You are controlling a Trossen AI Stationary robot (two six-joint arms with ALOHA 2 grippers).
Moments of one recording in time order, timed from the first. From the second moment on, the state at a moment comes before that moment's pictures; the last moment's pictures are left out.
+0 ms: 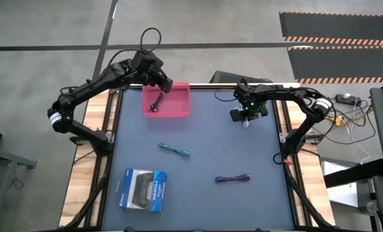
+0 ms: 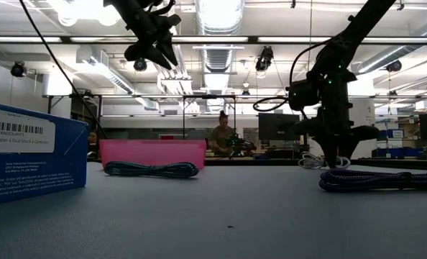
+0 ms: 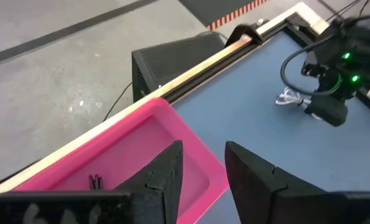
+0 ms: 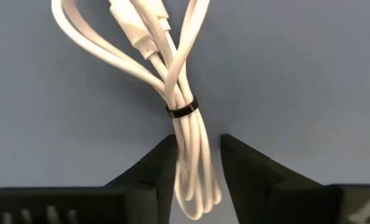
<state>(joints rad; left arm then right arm) 0.62 1.41 1.45 -0.73 -0.03 -0.31 -0.74 1.67 0.90 -0.77 -0.15 0.61</state>
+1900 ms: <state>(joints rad) 0.52 1.40 1.45 -0.27 0.49 -0.19 -0.49 1.30 0.89 0.27 -0.22 0.47</state>
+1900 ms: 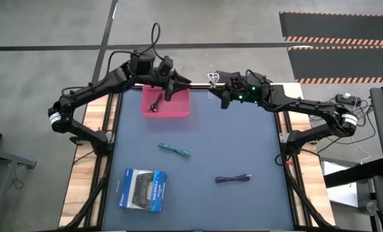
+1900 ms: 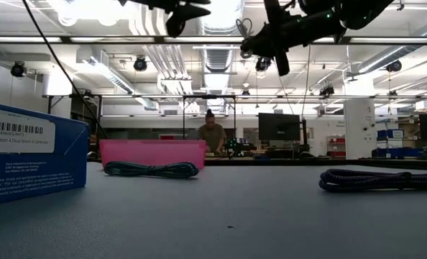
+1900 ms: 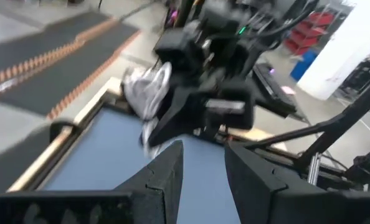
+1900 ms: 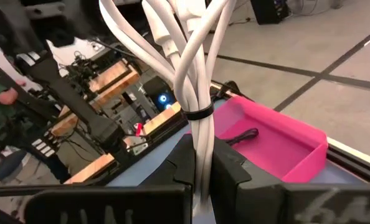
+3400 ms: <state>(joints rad) 0.44 1.55 1.17 0.52 0.44 -0.49 -0.44 1.31 0.90 0.45 -0.31 0.46</state>
